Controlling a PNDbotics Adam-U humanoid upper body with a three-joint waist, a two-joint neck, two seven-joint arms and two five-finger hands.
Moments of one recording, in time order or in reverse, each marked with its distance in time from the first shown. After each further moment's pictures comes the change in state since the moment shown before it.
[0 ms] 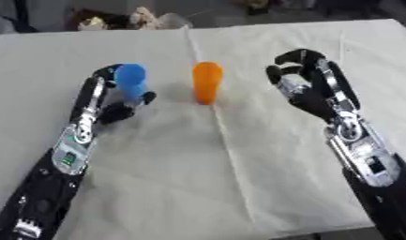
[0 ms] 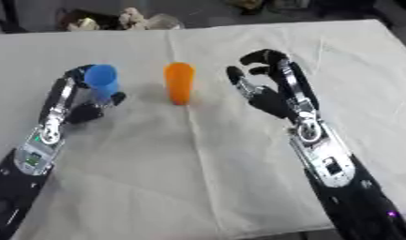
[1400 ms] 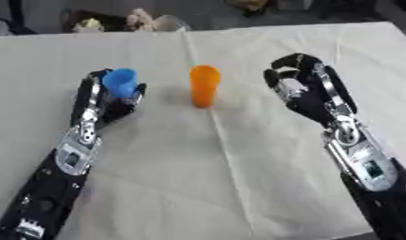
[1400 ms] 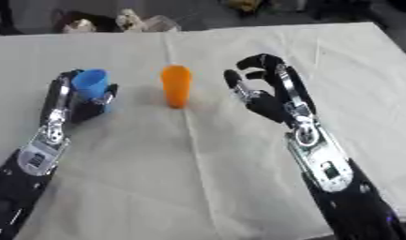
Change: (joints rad) left arm 0.003 -0.005 0.001 -0.046 0.090 0.068 0.135; right arm -0.009 0.008 0.007 0.007 -0.006 0.002 0.007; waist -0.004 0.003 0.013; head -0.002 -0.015
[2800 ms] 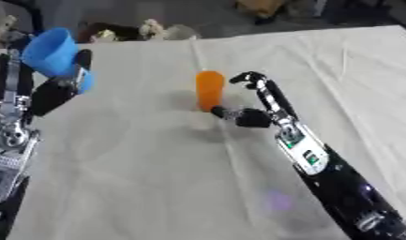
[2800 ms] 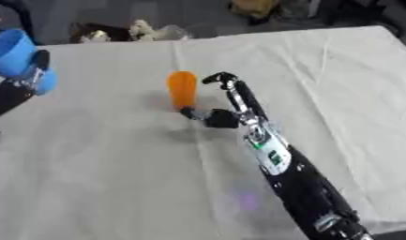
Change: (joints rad) left arm 0.177 0.117 -0.038 -0.537 0.247 0.041 -0.081; right arm -0.156 0.093 0.016 0.443 0.361 -0.052 -0.087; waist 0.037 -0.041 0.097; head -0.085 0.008
